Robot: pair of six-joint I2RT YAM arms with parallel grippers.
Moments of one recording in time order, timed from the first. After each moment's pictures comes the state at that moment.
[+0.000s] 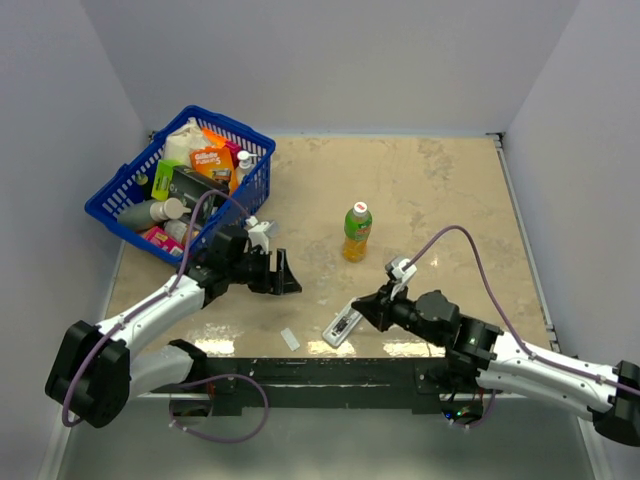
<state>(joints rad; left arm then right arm) -0.48 1.12 0.56 -0.20 0.50 -0.47 1.09 0.55 0.29 0.00 0.17 0.42</state>
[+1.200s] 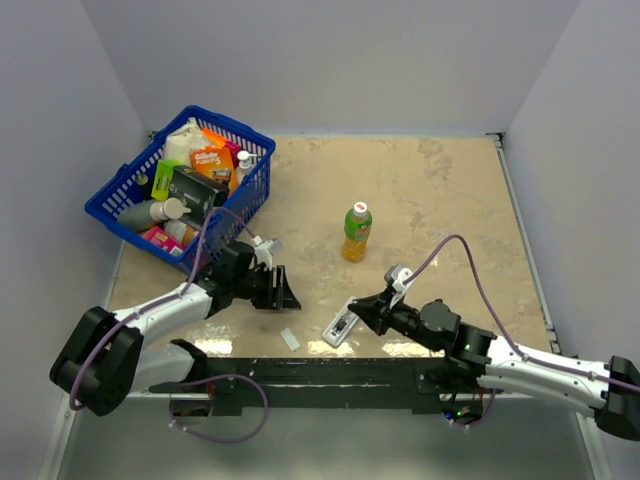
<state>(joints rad) -0.50 1.19 0.43 -0.08 0.53 -0.57 1.13 0.53 0.15 0.23 0.19 0.32</state>
